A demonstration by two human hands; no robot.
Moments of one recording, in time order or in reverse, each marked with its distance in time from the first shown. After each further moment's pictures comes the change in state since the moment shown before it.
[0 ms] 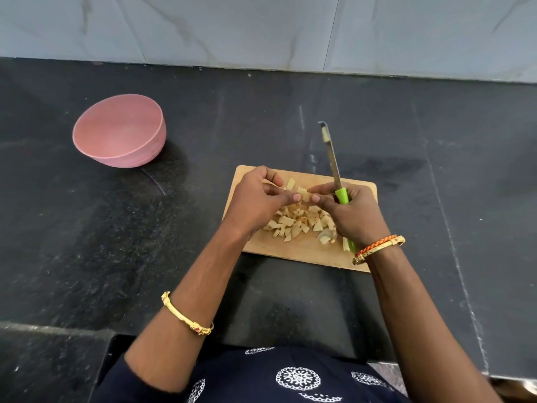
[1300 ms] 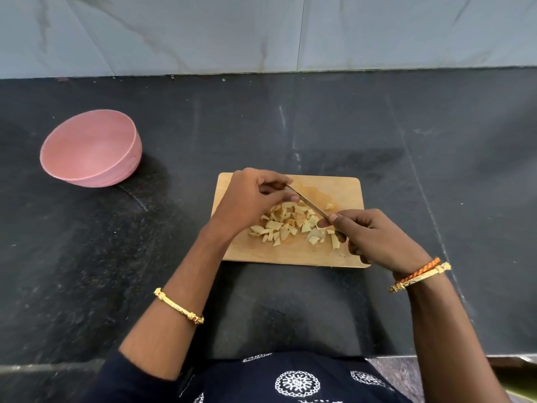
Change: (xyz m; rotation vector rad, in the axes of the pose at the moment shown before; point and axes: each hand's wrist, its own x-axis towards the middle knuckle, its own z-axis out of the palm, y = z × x) left_hand 0.022 0.001 0.002 0.171 -0.201 0.343; right_hand -0.039 0.001 -0.037 -0.133 -0.206 0.189
